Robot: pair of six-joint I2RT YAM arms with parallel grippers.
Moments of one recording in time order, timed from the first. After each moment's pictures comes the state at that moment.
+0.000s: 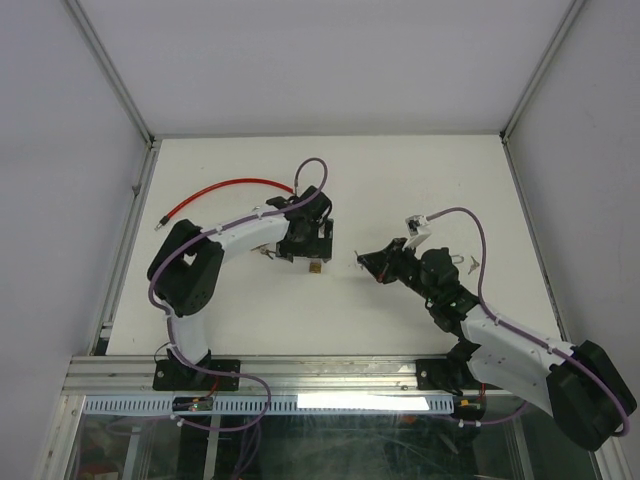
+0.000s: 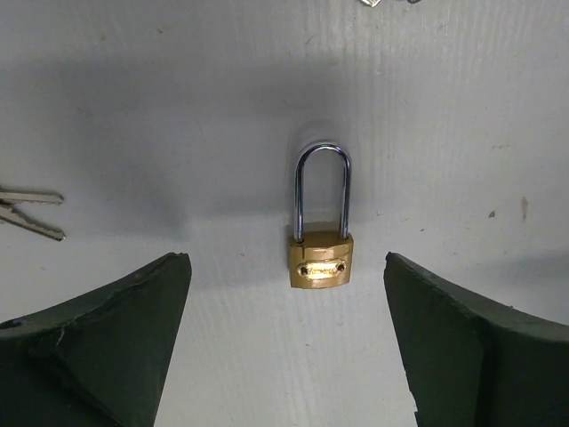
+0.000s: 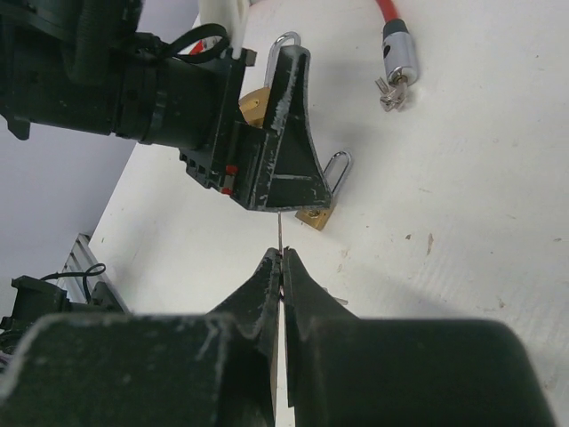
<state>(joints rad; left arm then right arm) -0.71 1.84 1.30 -0.65 -0.09 -0.63 0.64 0.92 0.27 0.46 -0.13 0.68</state>
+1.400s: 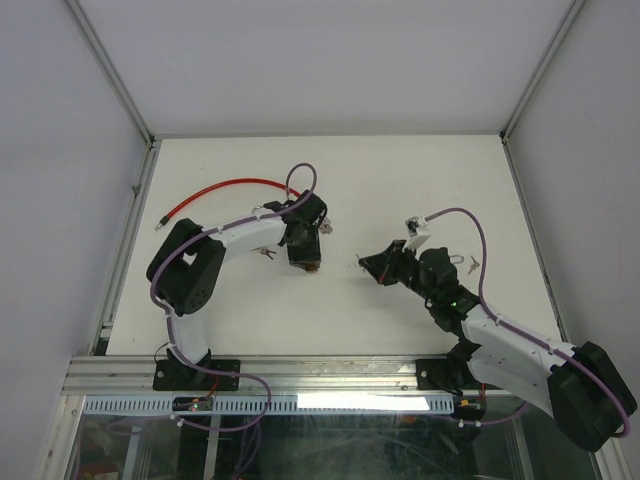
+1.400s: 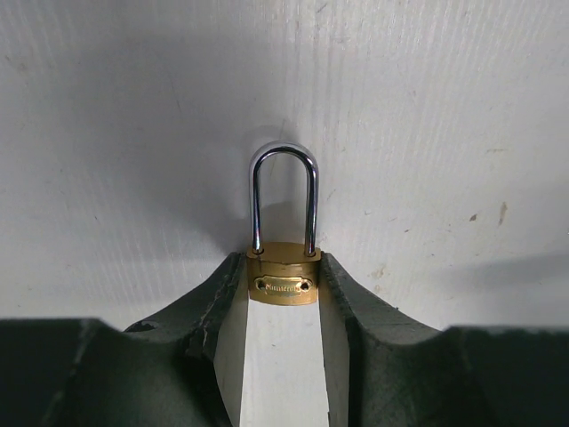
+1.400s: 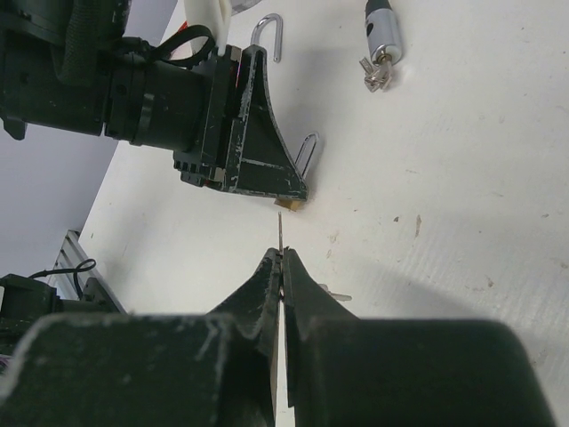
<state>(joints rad) -0.71 1.89 1.28 -0.62 -0.02 -0.74 0.64 0.91 0.27 0.39 -0.11 0.68</state>
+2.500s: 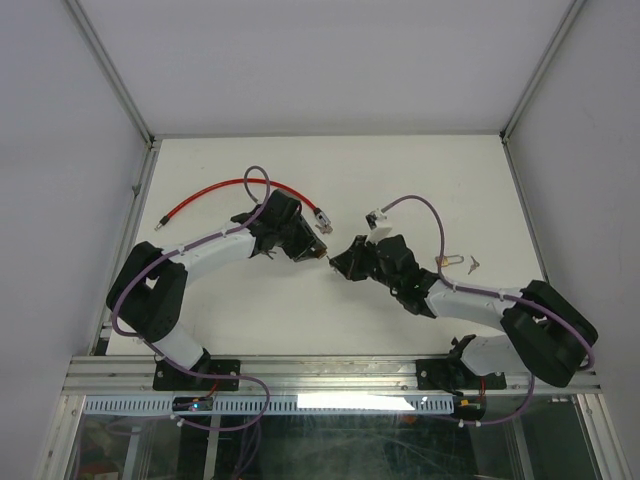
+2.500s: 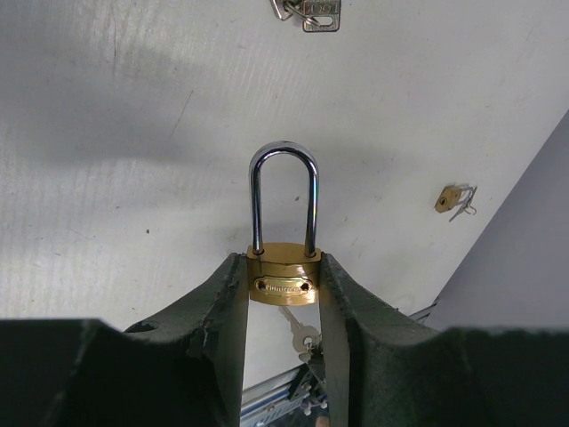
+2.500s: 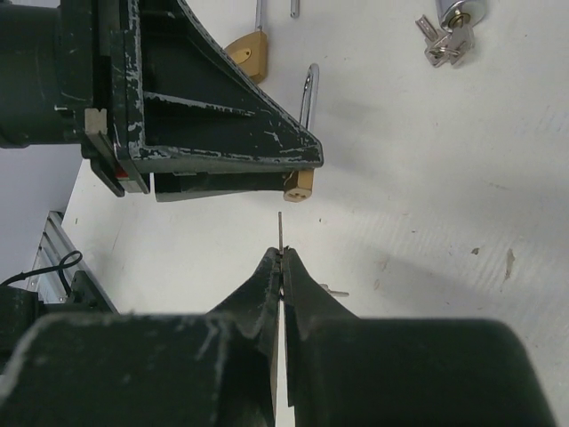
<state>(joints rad) -0.63 1.61 1.02 -0.30 0.14 -1.20 0.81 1.29 0.46 0.47 -0.02 0.72</state>
